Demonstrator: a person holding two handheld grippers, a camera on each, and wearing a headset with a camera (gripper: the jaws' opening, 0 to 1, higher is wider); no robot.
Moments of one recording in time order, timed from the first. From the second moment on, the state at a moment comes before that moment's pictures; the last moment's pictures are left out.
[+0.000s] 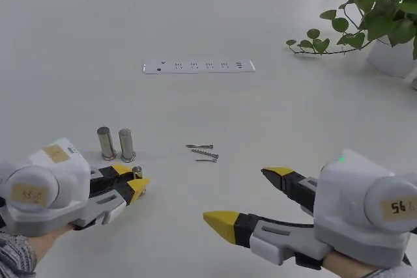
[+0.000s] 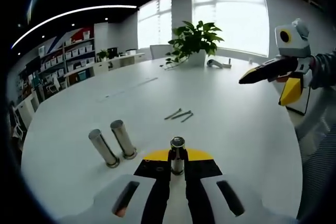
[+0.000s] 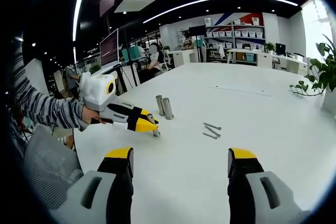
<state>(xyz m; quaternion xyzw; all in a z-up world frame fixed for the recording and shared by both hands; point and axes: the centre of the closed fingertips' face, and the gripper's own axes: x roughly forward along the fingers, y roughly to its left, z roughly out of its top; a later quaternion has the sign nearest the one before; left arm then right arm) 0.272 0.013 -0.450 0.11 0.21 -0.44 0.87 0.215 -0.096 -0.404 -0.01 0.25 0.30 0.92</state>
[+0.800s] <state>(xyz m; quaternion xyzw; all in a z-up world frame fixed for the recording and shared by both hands) 0.260 0.000 -0.462 0.11 0.22 -0.46 0.85 0.209 -0.093 -0.412 -0.03 0.27 0.32 0.91</state>
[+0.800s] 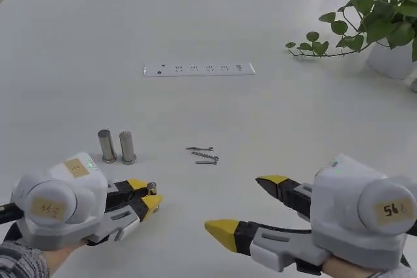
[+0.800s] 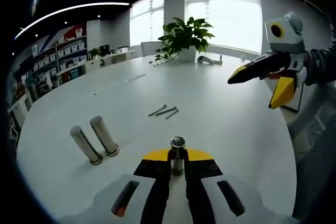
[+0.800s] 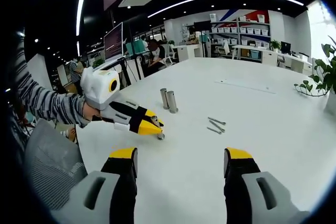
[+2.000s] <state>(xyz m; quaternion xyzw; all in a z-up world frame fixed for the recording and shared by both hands) 0.236 0.070 -0.431 0.02 0.25 -0.29 0.92 0.288 -0.087 -0.442 -0.19 0.36 0.46 0.79</state>
